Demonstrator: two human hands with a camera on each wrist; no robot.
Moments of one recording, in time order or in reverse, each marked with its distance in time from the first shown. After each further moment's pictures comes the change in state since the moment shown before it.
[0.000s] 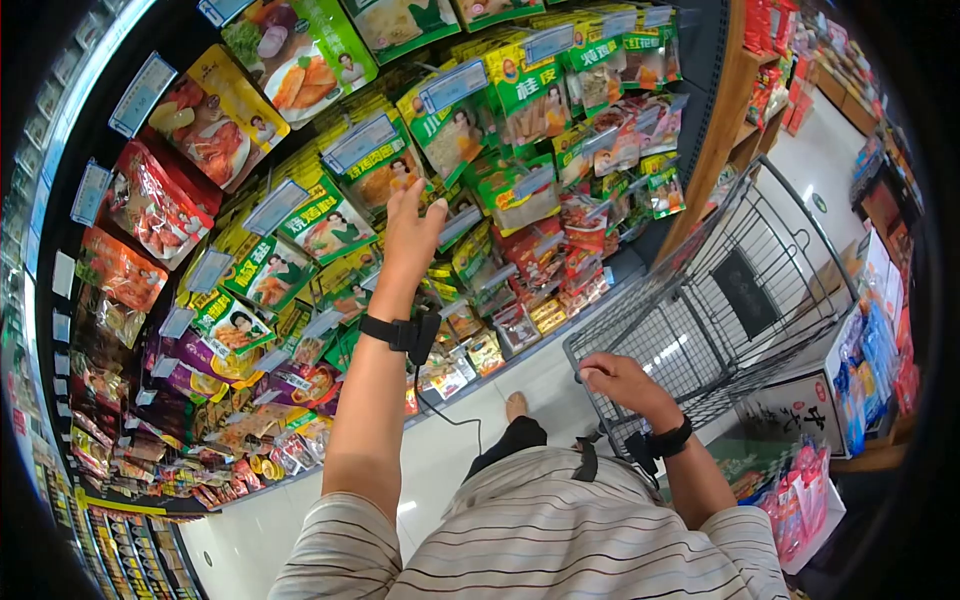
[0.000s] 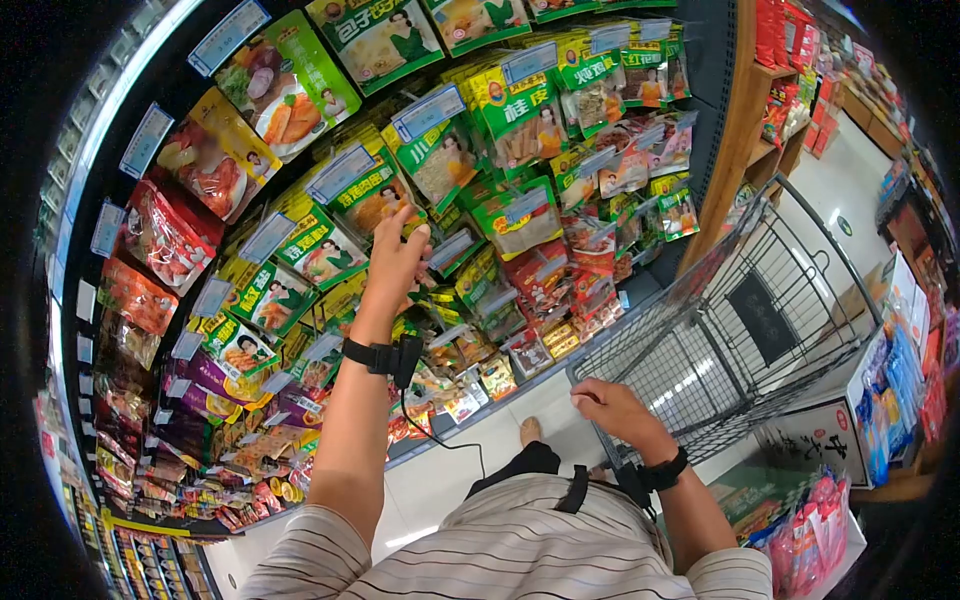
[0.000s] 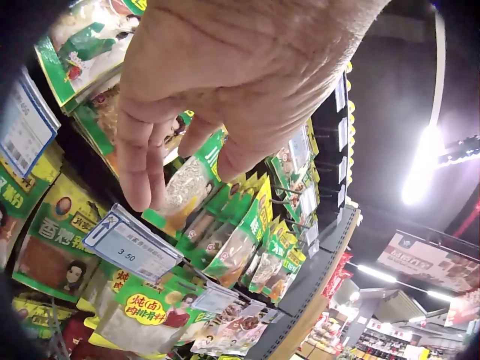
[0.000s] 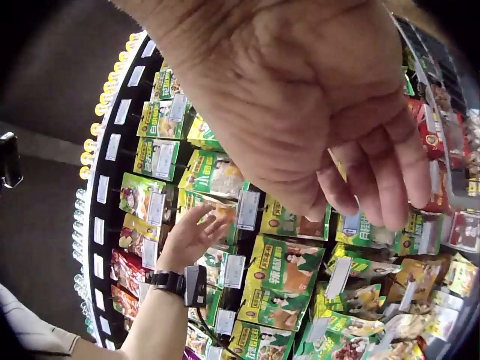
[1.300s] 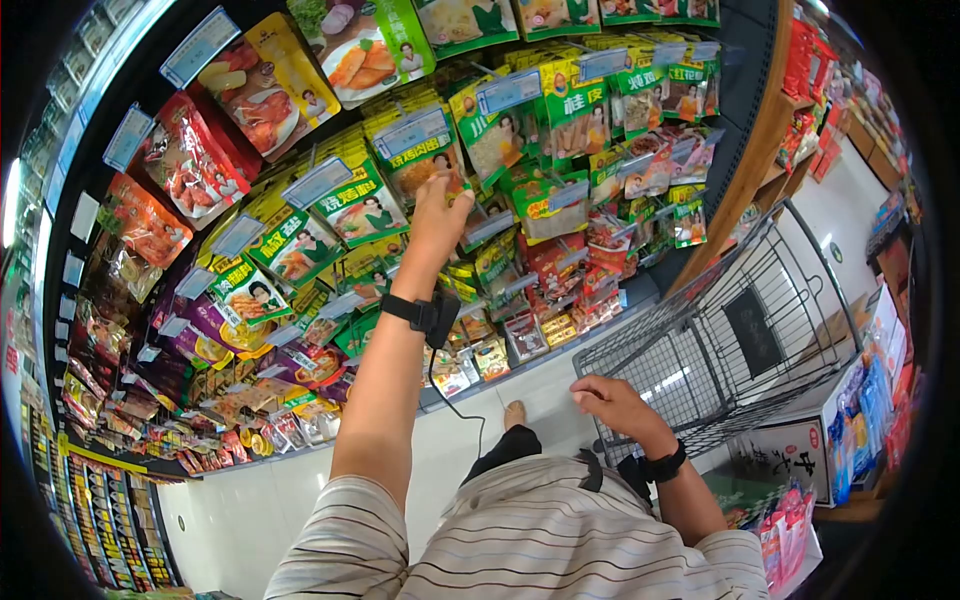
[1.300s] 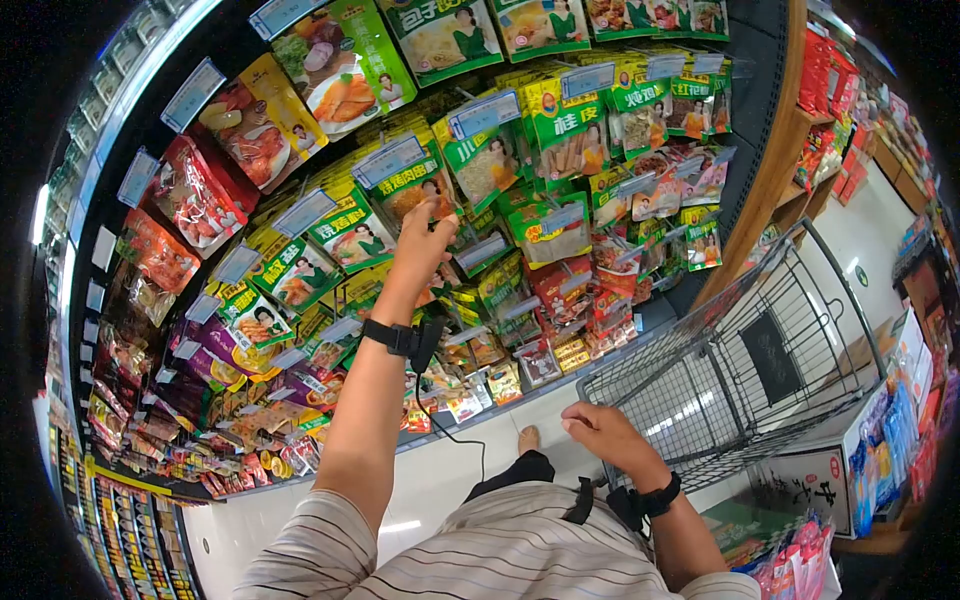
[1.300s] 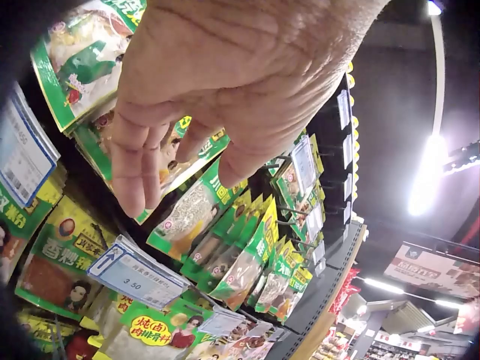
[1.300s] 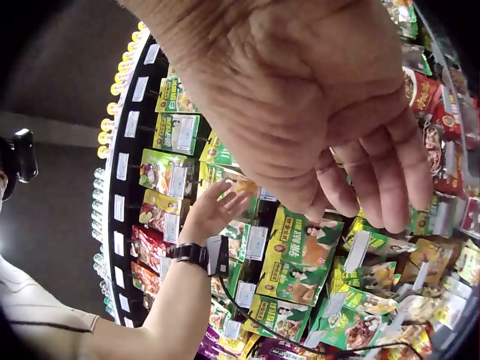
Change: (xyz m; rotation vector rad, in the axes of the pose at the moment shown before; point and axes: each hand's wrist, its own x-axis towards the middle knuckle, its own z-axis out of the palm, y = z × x) left_hand 0.019 -0.022 -0.005 0.077 0.113 0.047; right_hand -0.003 -0.032 0.018 -0.079 -0.113 -0.014
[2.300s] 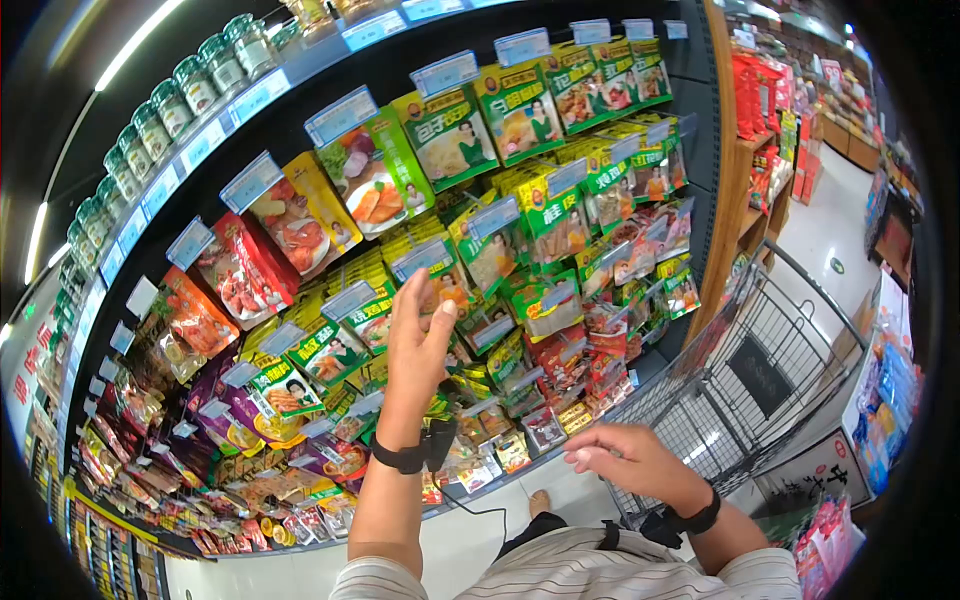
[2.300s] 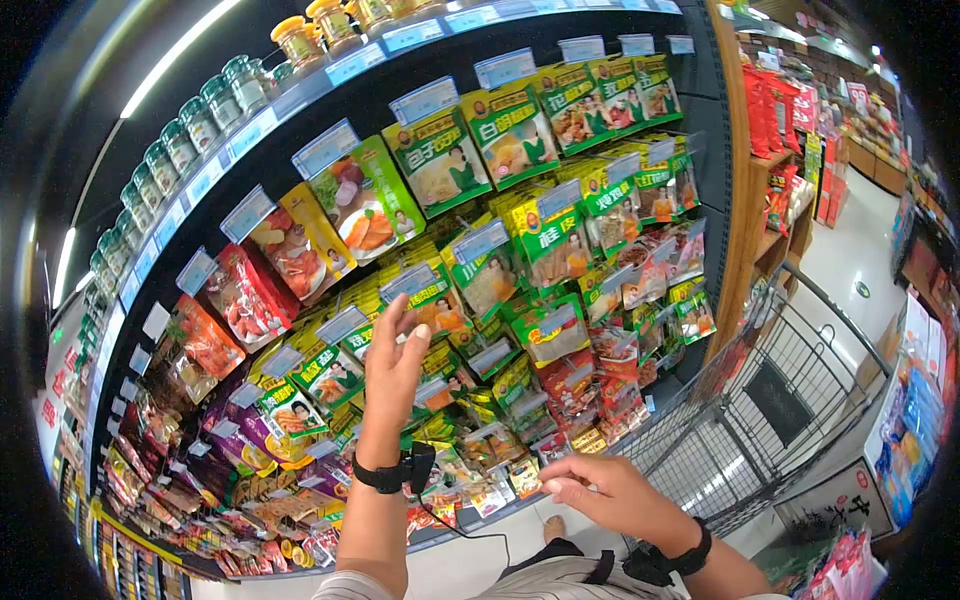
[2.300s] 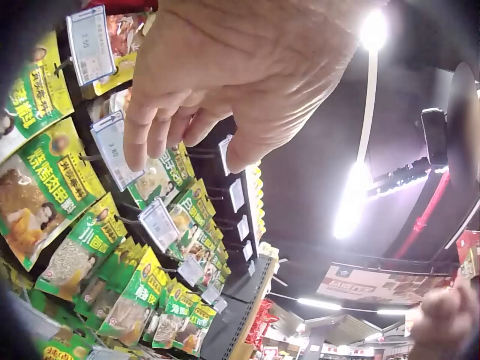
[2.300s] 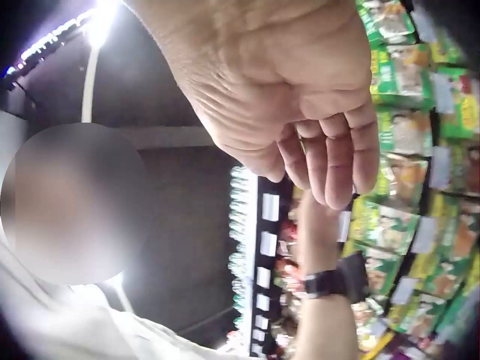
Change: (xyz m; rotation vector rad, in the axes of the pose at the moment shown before) left_hand -0.086 0.130 -0.074 -0.211 0.115 0.312; right_hand -0.061 -0.144 -0.021 0.083 -0.001 -0.418
